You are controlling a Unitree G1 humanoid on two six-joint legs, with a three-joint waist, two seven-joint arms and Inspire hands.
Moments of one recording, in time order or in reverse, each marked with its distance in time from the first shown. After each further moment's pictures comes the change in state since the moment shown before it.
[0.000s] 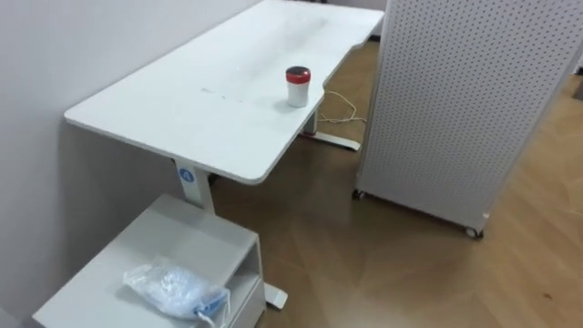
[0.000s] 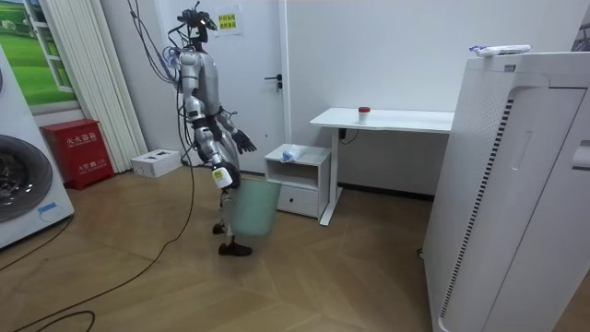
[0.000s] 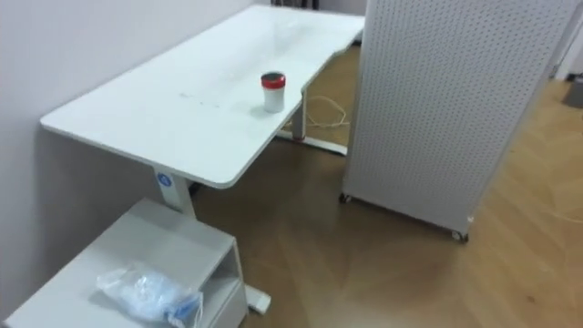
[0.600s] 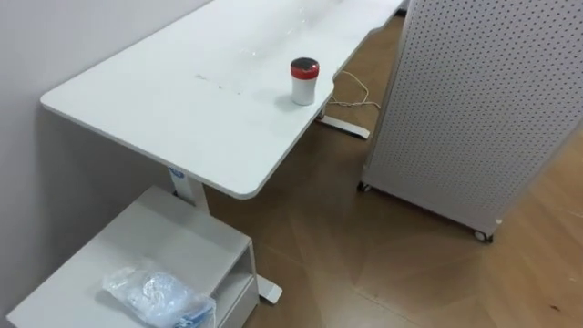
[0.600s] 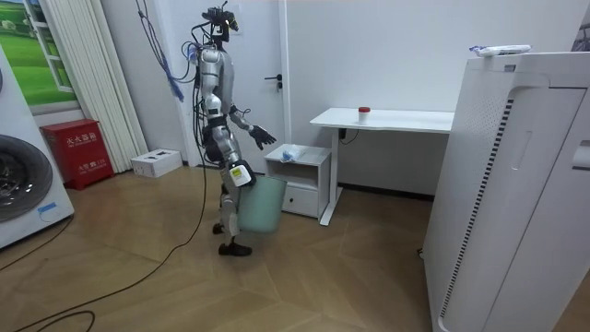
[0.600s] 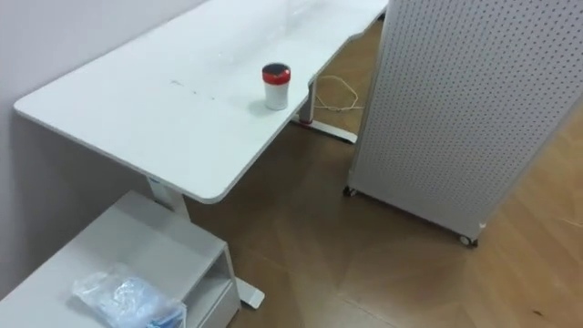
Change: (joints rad) left arm -0.078 -0.004 -0.047 -0.124 0.003 -0.159 0.218; right arm -0.072 0.021 0.125 0.018 0.009 -0.093 0.034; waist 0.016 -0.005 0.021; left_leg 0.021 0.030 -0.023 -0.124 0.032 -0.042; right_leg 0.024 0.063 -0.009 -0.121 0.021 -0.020
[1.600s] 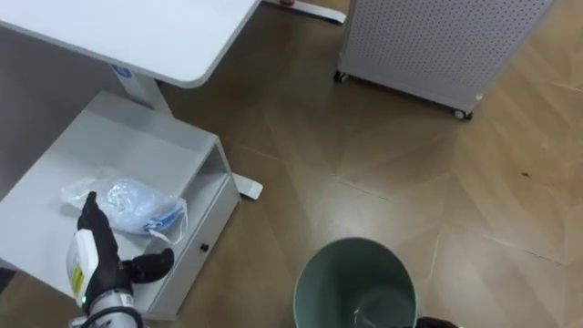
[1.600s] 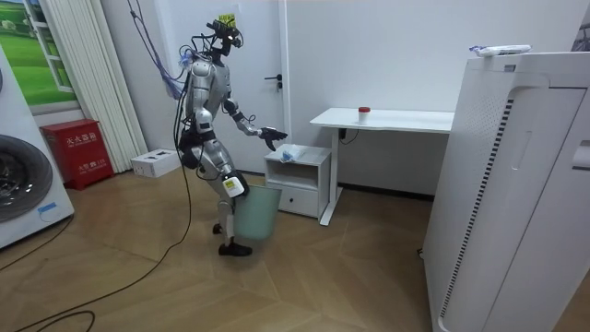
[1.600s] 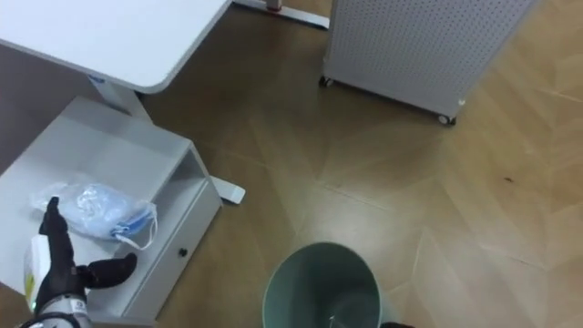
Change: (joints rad) left arm -0.425 0.046 -0.109 0.141 -0.083 -0.071 0.350; right arm -0.222 0.007 0.185 -0.112 0.112 -0.012 -0.074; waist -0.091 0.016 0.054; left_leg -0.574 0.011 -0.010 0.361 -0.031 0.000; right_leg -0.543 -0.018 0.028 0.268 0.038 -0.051
